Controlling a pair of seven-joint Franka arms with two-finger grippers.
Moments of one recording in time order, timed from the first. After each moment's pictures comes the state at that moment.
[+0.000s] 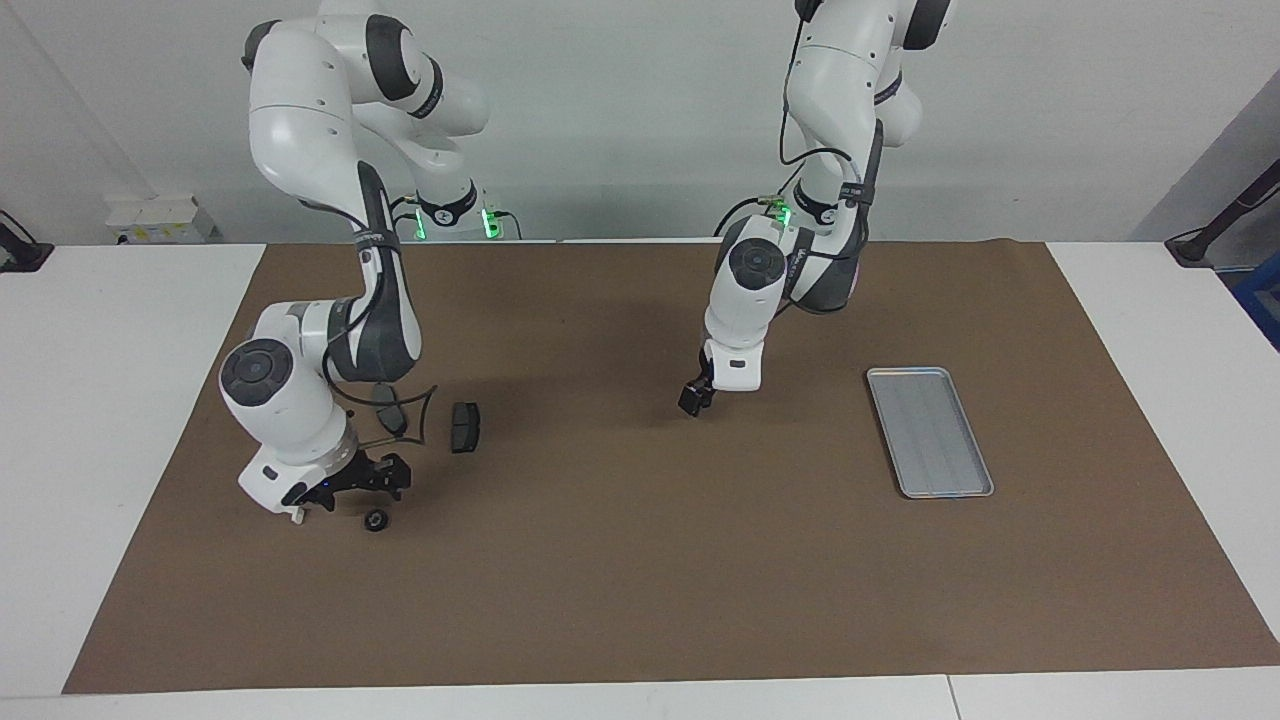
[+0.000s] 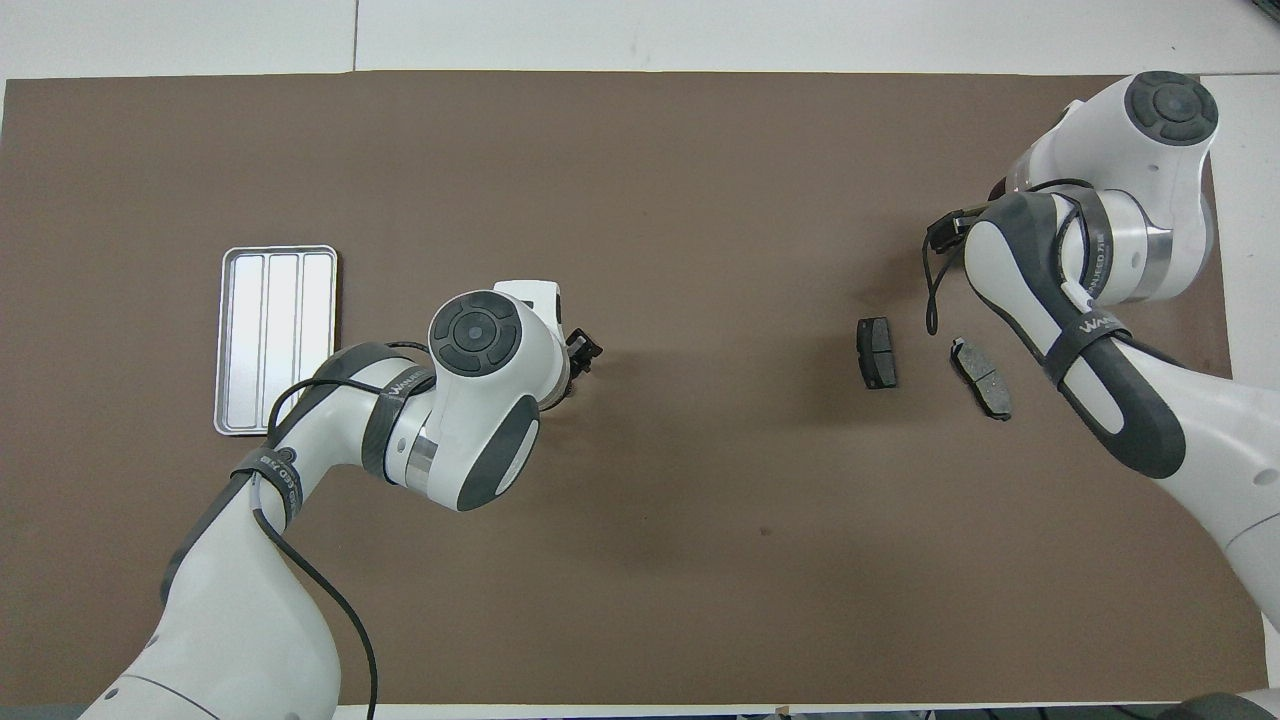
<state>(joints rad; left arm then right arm) -0.59 0.32 0.00 -2.01 -0.11 2.32 -1.20 -0.09 0.59 0.08 -1.57 -0.10 2.15 -0.11</state>
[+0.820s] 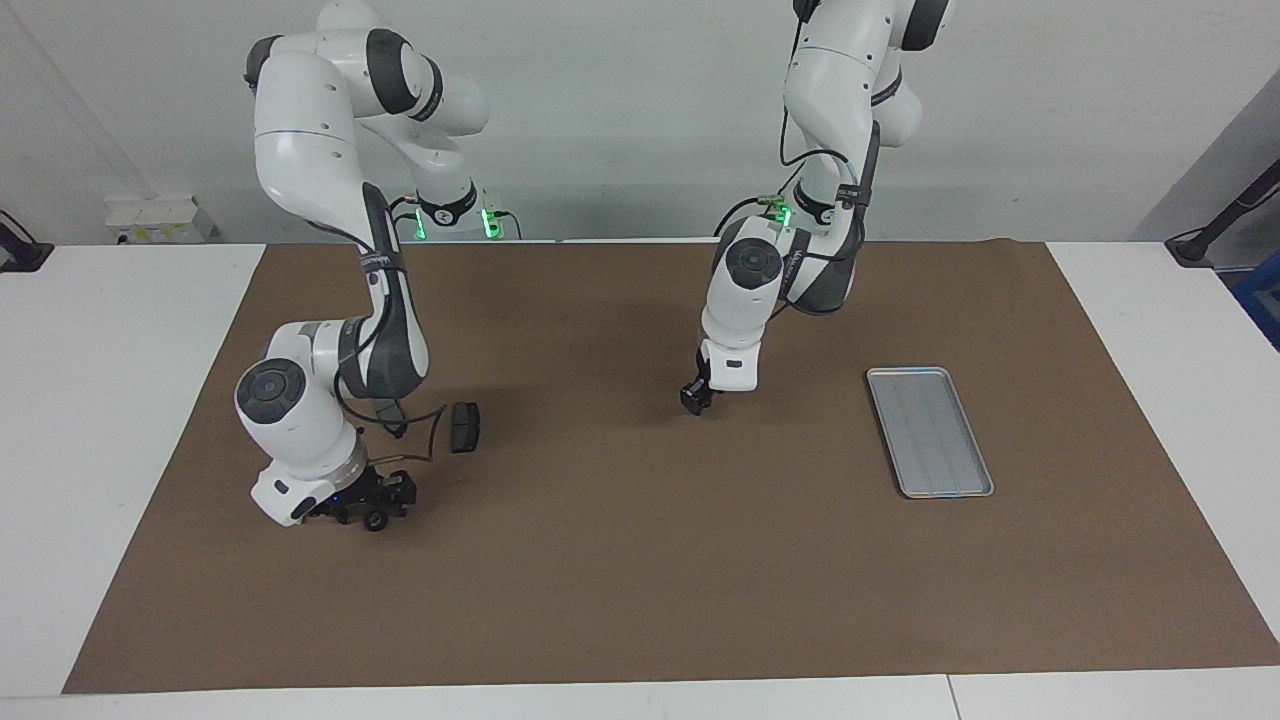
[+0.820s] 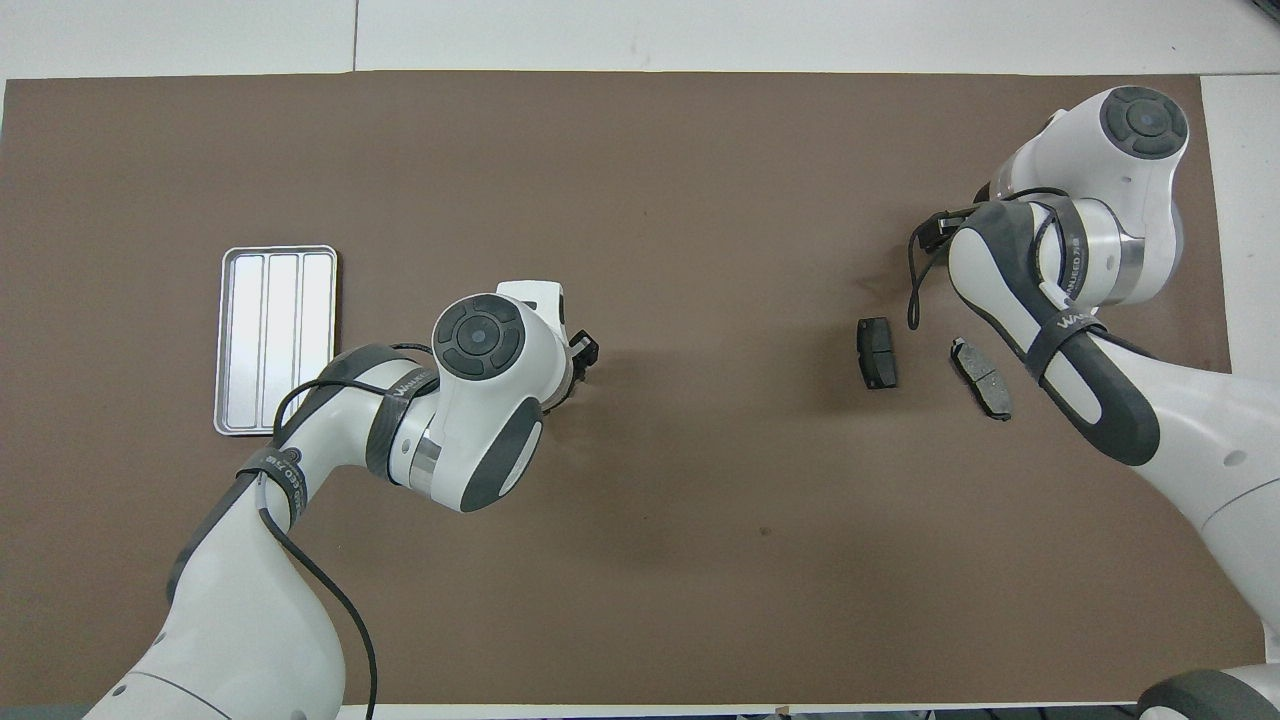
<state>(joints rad) -0.59 0.33 0.00 -2.01 -0.11 2.35 -1.20 -0.09 0.63 0.09 -1.56 -0.09 2.21 -0.07</state>
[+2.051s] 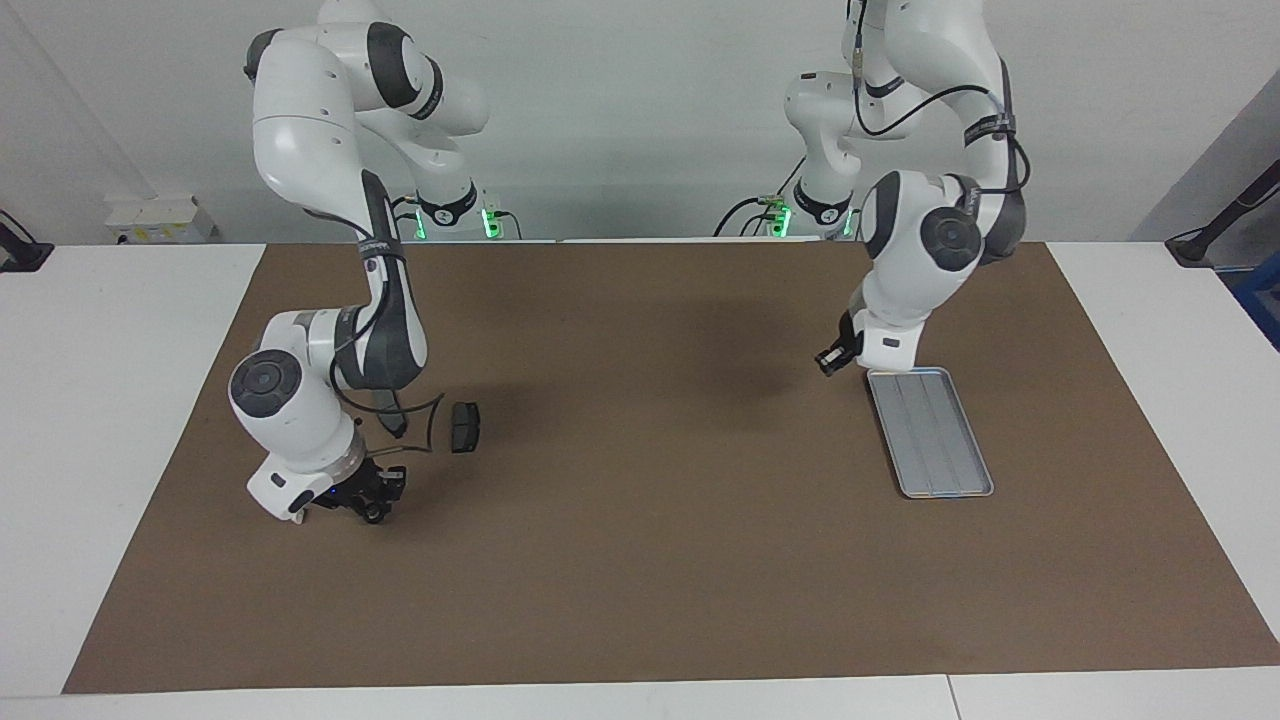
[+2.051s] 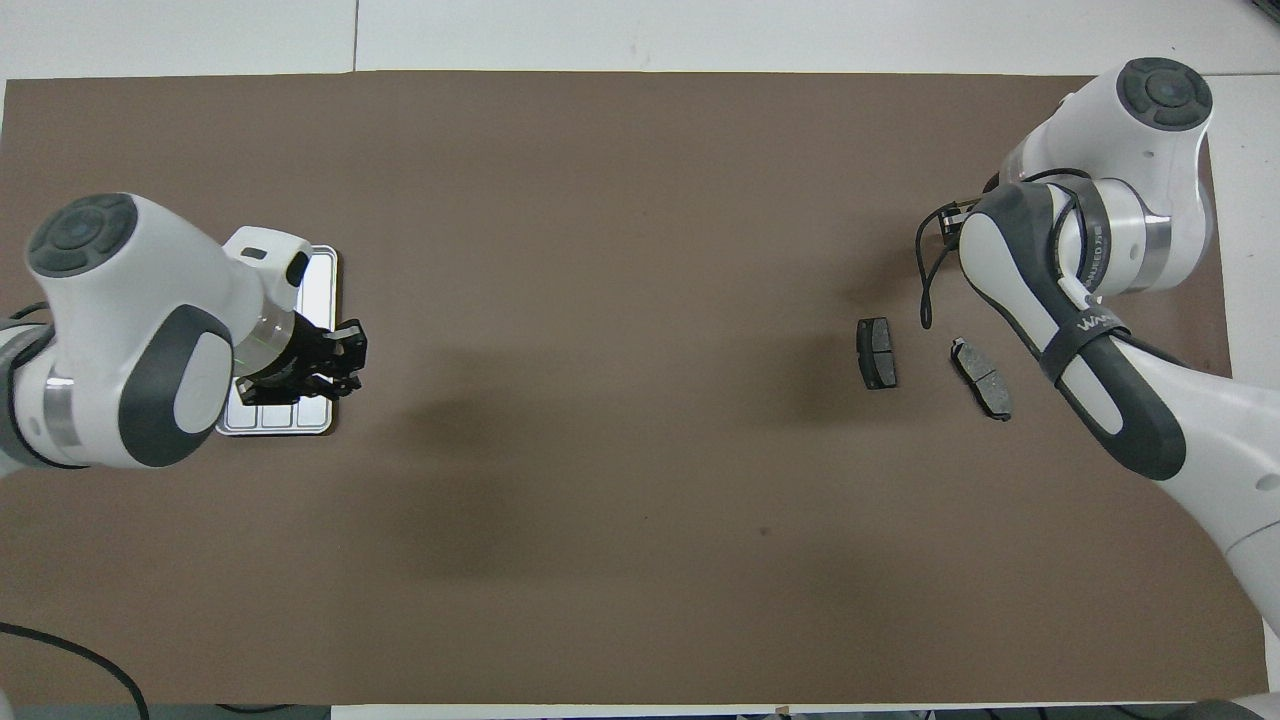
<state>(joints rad) -0.15 0.08 0.04 -2.05 -0.10 1.94 -0.43 -0.06 0.53 0.10 -1.50 -0.10 1.99 -0.07</state>
